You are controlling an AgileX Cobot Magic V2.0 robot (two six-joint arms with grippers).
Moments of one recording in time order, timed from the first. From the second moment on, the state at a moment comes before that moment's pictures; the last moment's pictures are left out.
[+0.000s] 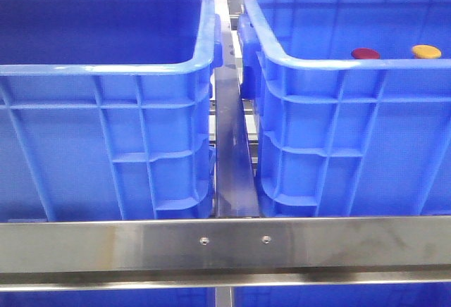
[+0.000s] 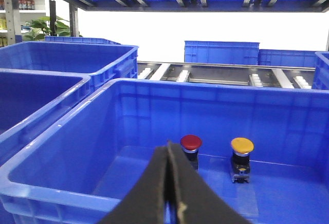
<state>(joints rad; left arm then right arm) -0.22 0.34 -0.30 -0.04 0.08 0.17 -0.05 0.04 -0.11 1.61 0.22 -1.57</state>
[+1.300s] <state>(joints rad) 0.03 -0.01 0.00 0.02 0.10 0.02 -0.05 0.04 -0.11 1.61 0.23 -1.57</state>
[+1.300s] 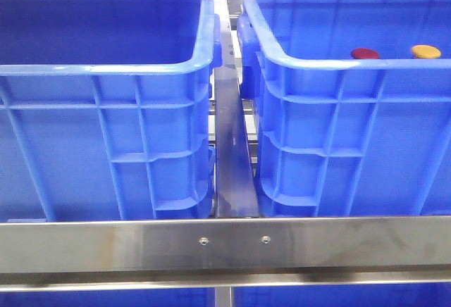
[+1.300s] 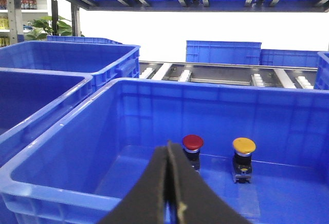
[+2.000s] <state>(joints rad) 0.03 -0.01 0.00 0.02 0.10 0.02 -0.05 0.04 -0.11 1.53 0.18 -1.55</state>
